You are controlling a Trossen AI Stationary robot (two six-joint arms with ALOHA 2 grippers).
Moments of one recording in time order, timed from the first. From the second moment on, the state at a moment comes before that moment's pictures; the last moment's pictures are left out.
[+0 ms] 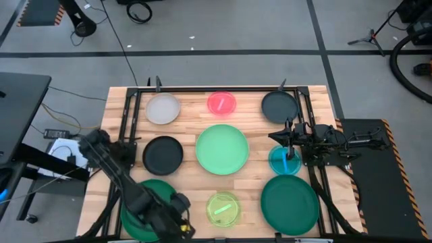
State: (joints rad) left arm -0.79 1.83 1.69 -0.89 -0.15 -1.67; right arm 0.04 0.05 0.01 0.07 0.19 0.15
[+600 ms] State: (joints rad) left arm -0.77 2.07 1.79 -1.20 0.00 -1.84; right arm 0.04 0.05 0.01 0.08 0.19 0.15
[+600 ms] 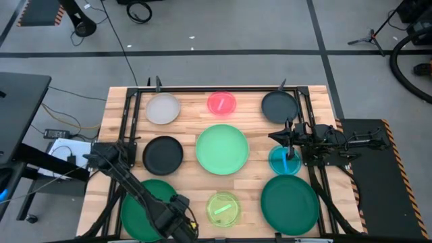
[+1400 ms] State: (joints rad) left arm -0.73 2.26 1.79 -1.20 0.11 -1.86; right arm 0.04 0.05 0.01 0.08 0.19 0.15
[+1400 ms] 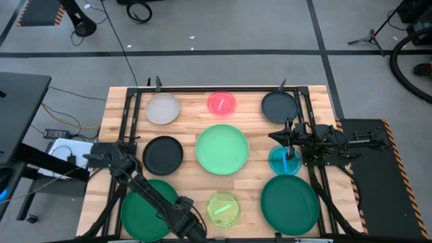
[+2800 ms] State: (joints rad) left arm -0.58 2.25 2.31 -1.52 -0.14 -0.47; right arm 0.05 0.08 0.03 0.15 0.00 0.90
